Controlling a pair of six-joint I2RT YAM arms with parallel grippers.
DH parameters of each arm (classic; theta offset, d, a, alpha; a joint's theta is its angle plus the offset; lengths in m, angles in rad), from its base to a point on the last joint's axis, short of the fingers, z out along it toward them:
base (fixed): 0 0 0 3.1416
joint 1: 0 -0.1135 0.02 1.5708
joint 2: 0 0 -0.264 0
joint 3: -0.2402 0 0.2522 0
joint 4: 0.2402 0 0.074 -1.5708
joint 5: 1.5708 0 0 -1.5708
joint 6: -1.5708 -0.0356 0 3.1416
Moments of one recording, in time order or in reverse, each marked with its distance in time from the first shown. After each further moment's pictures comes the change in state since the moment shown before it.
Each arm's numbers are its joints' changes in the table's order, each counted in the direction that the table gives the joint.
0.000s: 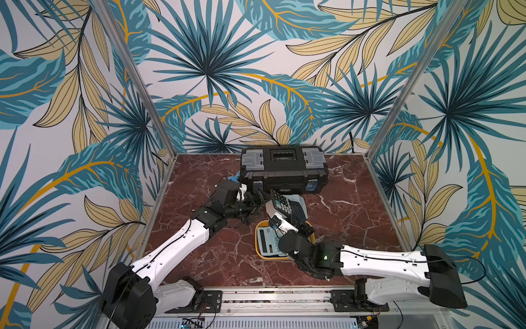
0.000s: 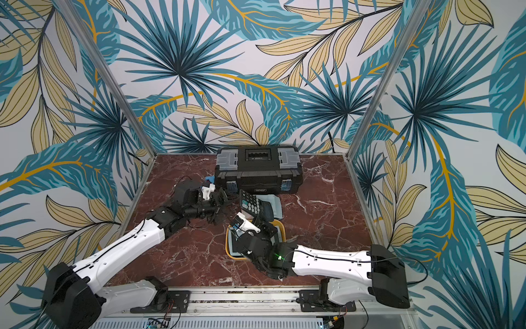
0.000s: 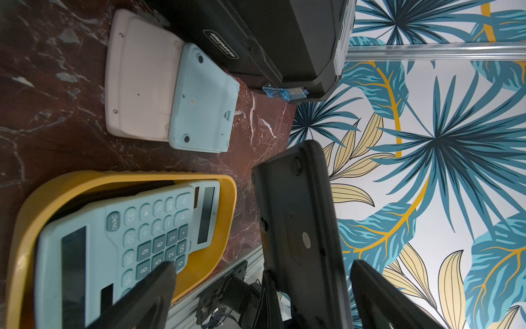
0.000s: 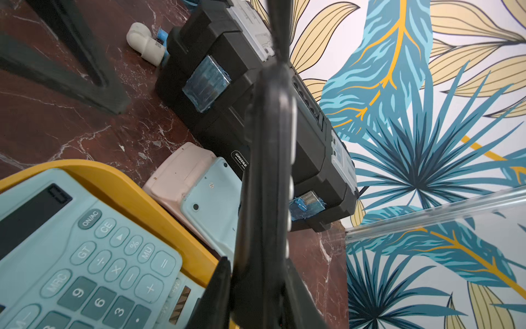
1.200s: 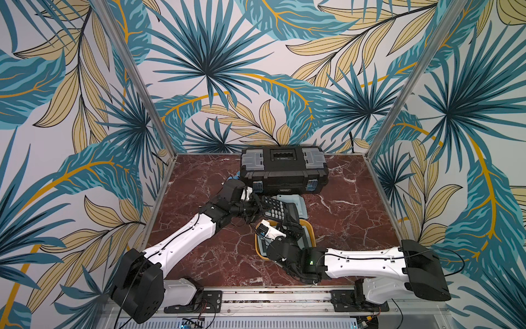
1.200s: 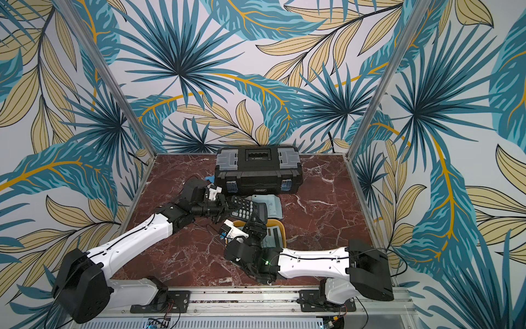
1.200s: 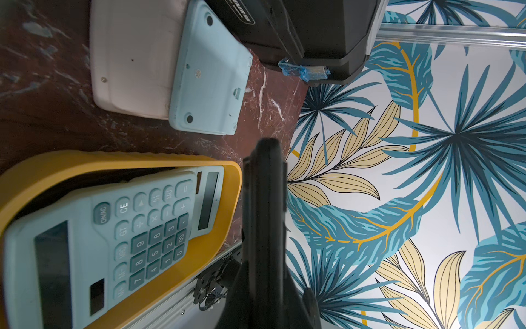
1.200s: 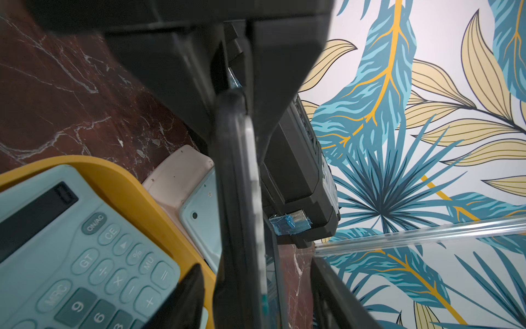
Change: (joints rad) left arm 0.010 0.101 -0.024 -0.017 0.076 0.018; right arm -0.050 0.117 -0.023 -0.109 0.092 0.126
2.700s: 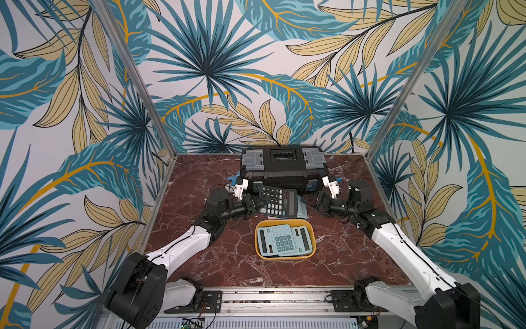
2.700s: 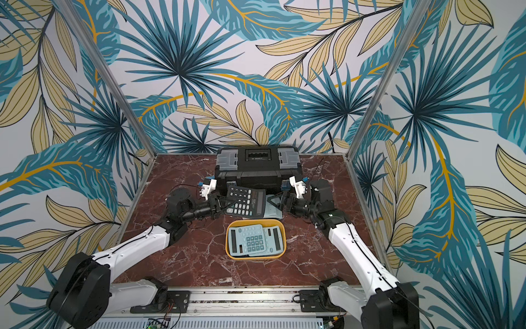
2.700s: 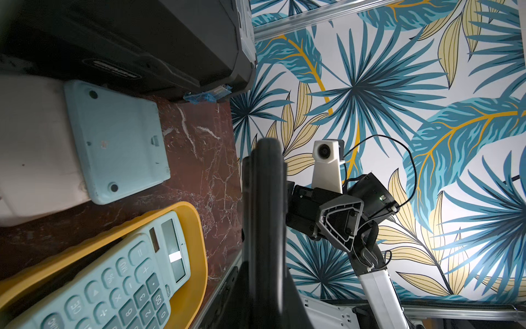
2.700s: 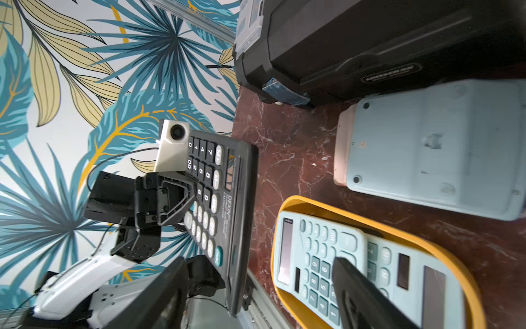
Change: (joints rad) left arm -0.101 -0.054 0.302 -0.698 0.162 -0.080; right arm 1.088 -0.279 0.005 0.150 -1.972 -1.163
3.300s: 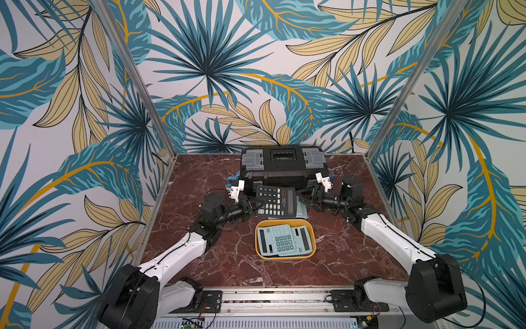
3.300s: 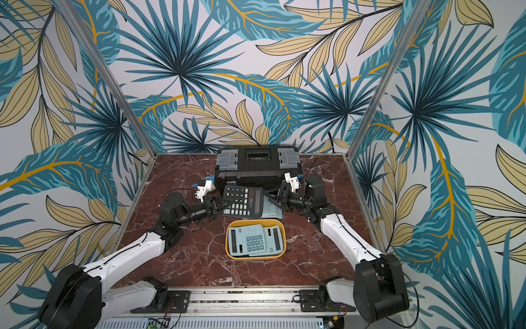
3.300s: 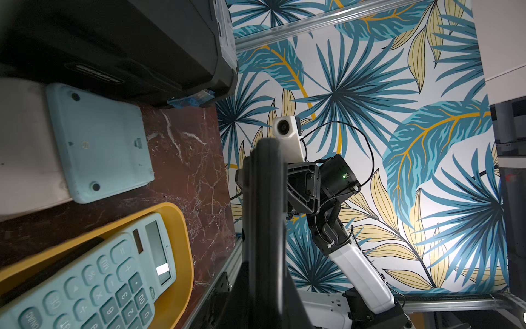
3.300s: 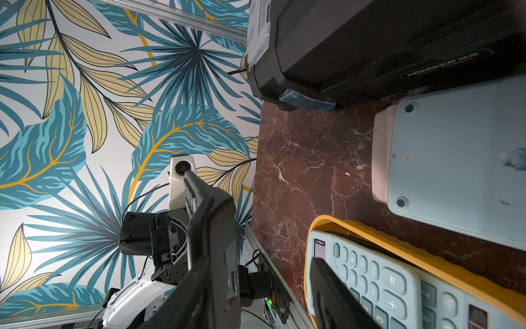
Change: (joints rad) left arm 0.009 -0.089 0.039 -0.040 -0.029 0.039; right arm -0.006 0.147 0.010 -0.272 -0.072 -0.205
